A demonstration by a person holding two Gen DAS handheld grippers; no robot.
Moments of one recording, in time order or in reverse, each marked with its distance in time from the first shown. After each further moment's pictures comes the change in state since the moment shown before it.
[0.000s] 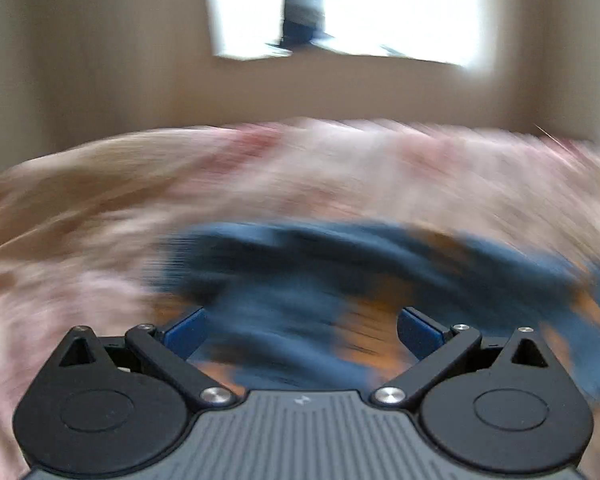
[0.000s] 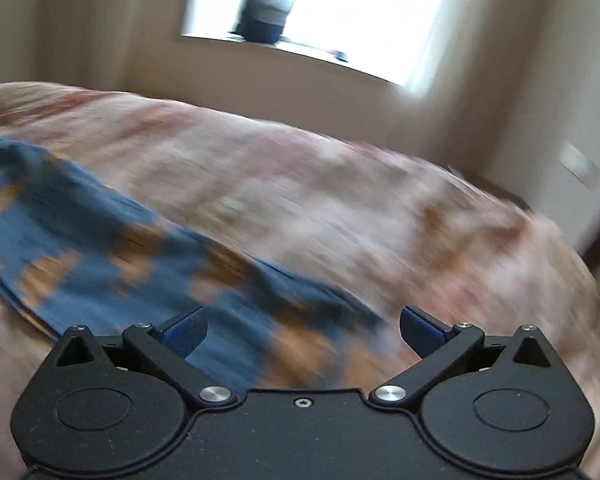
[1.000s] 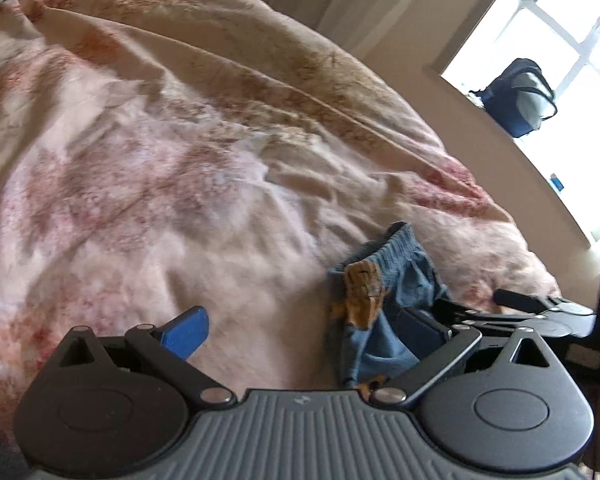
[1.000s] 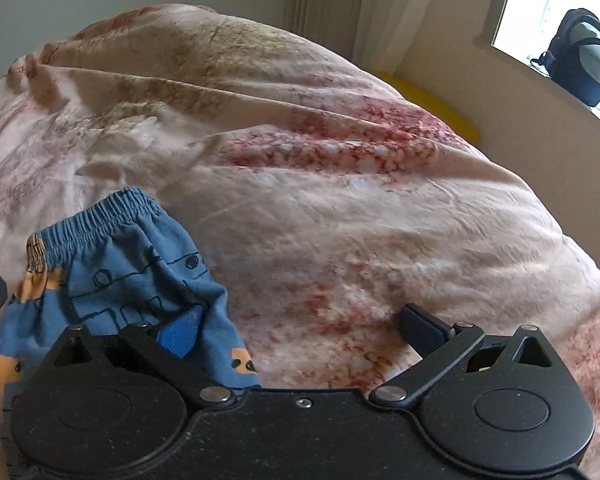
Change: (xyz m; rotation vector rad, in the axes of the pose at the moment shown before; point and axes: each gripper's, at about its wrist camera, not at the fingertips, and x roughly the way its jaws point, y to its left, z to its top) left arm 0.049 0.113 -0.025 -0.739 0.074 0.026; right arm 0.242 0.304 0.213 -0.402 0.036 0.569
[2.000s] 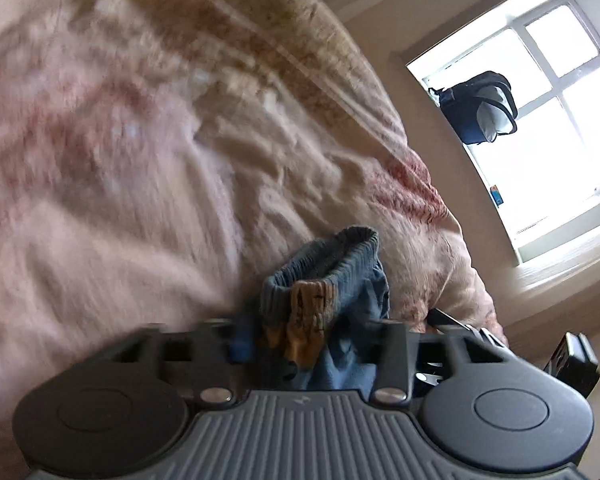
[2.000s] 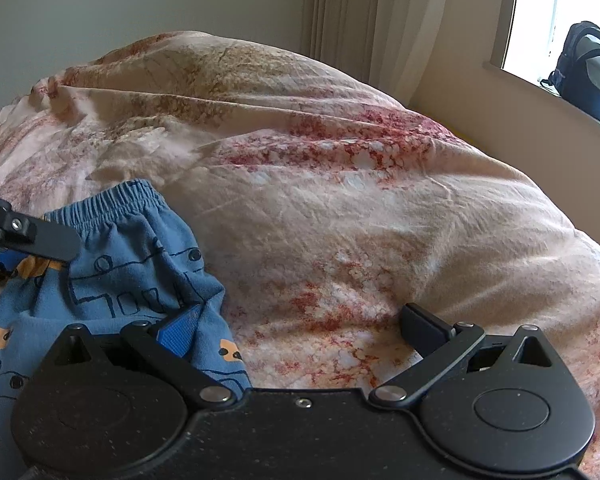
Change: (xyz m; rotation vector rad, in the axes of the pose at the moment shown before) left arm 0.065 0.011 0.016 -0.180 0.140 -0.279; right arm 0.010 -0.016 -0.023 0.004 -0.120 0.068
